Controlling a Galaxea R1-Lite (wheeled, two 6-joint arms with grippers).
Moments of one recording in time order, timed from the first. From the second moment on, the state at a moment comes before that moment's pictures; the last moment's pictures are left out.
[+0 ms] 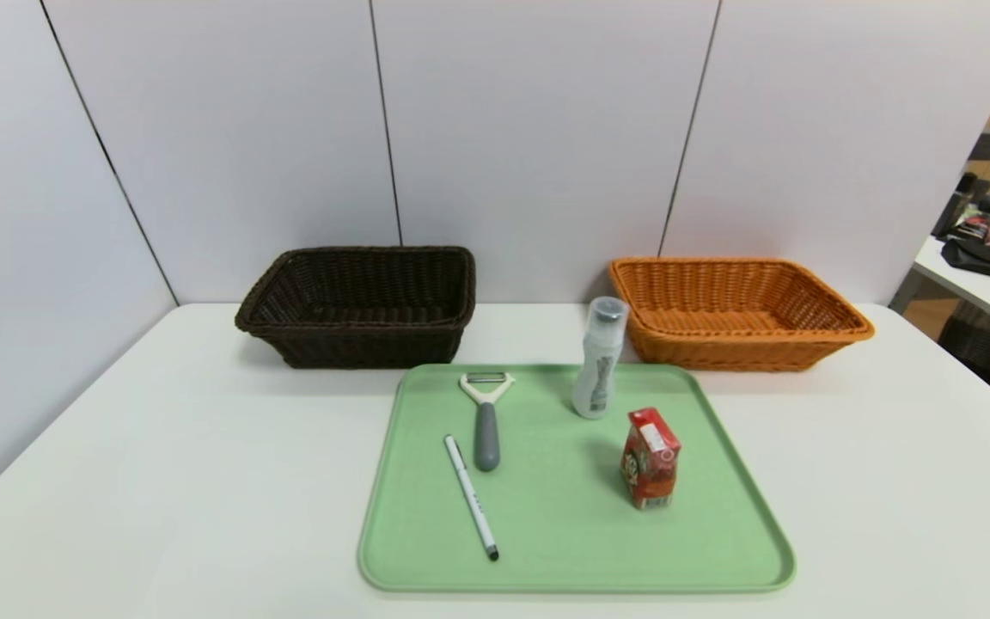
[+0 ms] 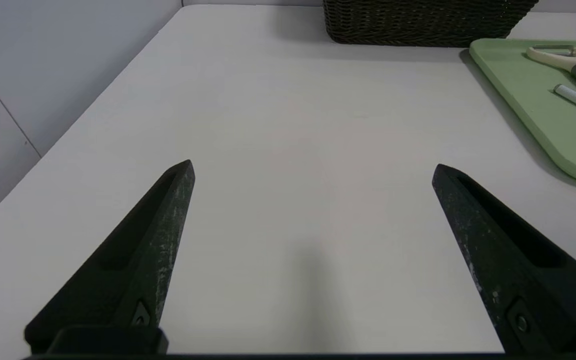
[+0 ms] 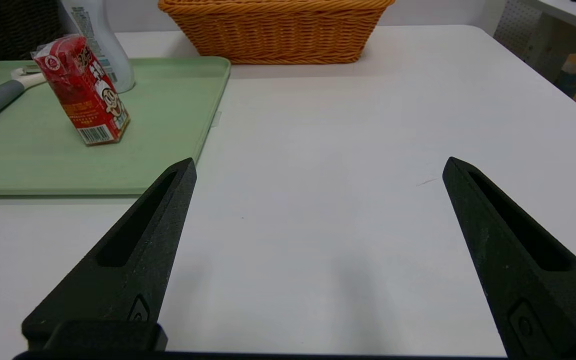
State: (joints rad) left arm 0.02 0.00 0.00 0.00 0.04 -0.03; right arm 0.00 0.00 0.00 0.00 0.00 0.01
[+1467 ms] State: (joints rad) left arm 0.02 0.60 -0.52 -0.19 -0.06 0.02; right arm -0.02 0.51 -0.63 0.10 0.26 -0.04
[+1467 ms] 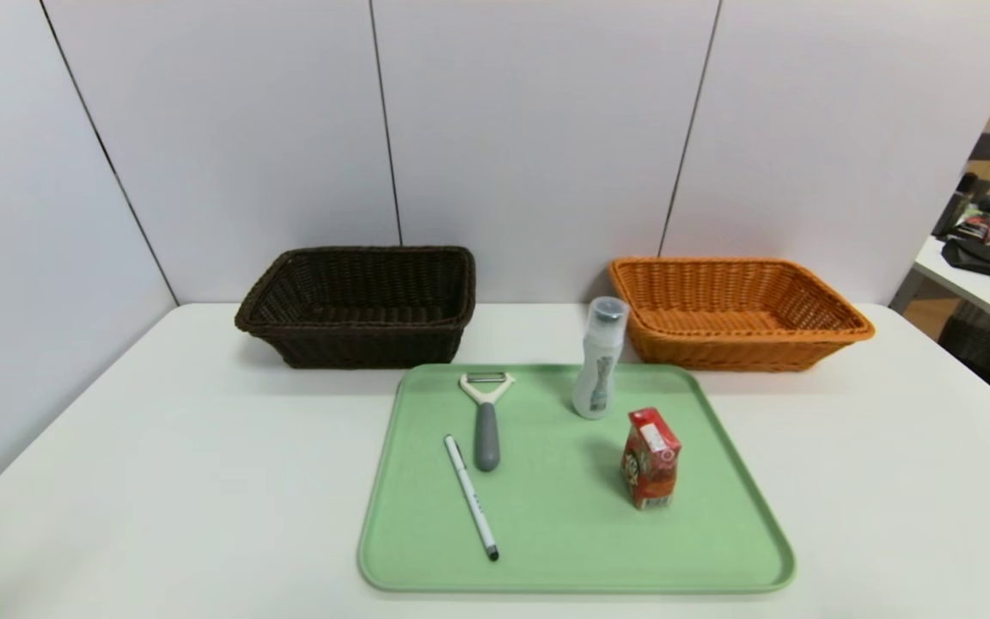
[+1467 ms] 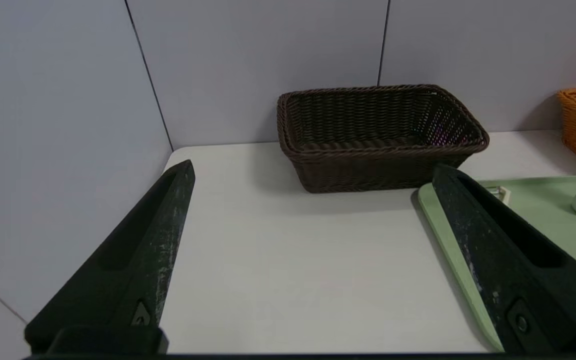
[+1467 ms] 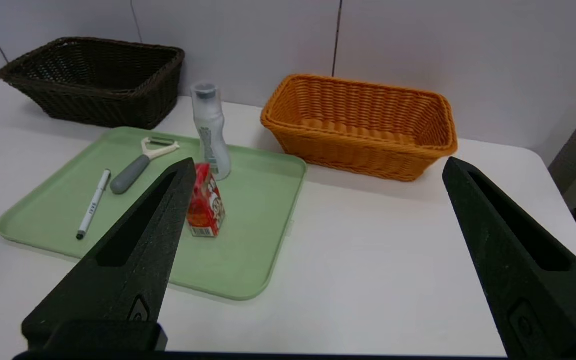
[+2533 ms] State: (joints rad) left arm -0.42 0.97 -0.42 -0.50 0.29 -0.02; right arm 0.57 0.96 -0.58 -0.25 -0.08 0.00
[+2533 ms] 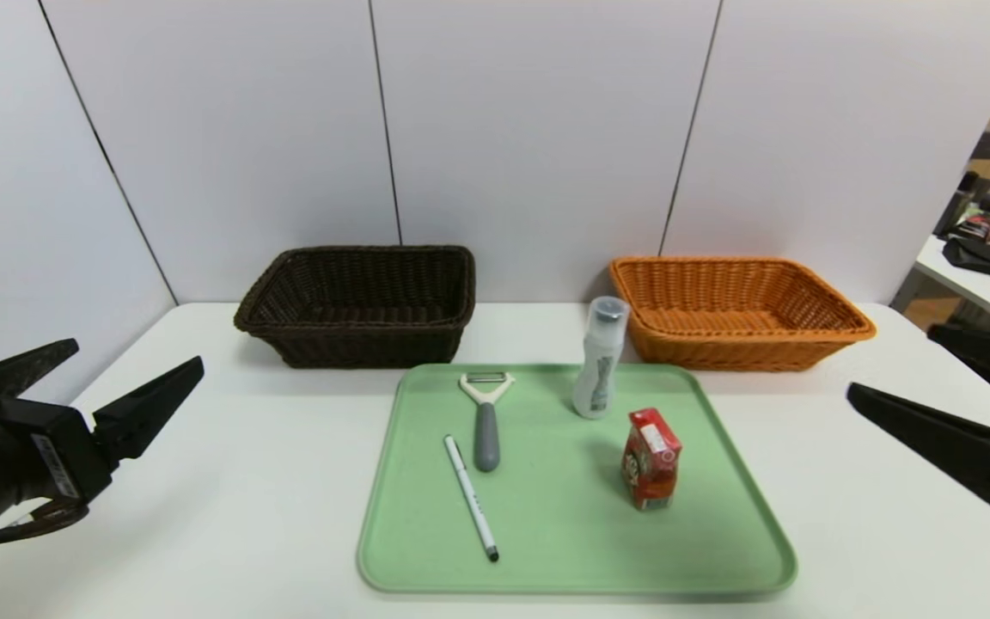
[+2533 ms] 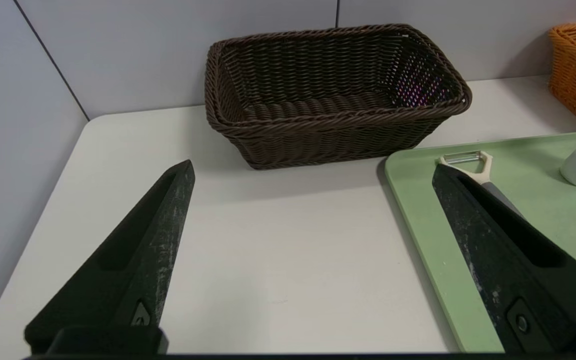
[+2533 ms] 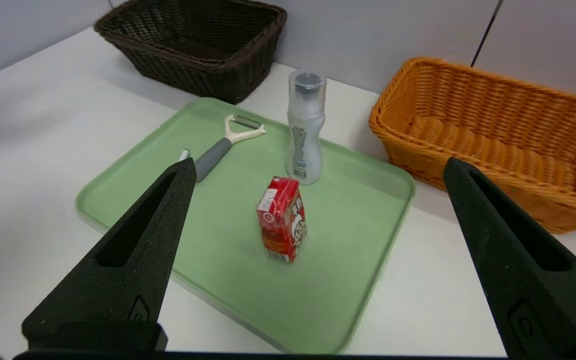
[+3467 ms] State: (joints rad) left arm -0.45 1.03 -0.38 -0.51 0.31 -0.07; right arm 0.87 1.26 -0.54 -0.34 -0.42 0.13
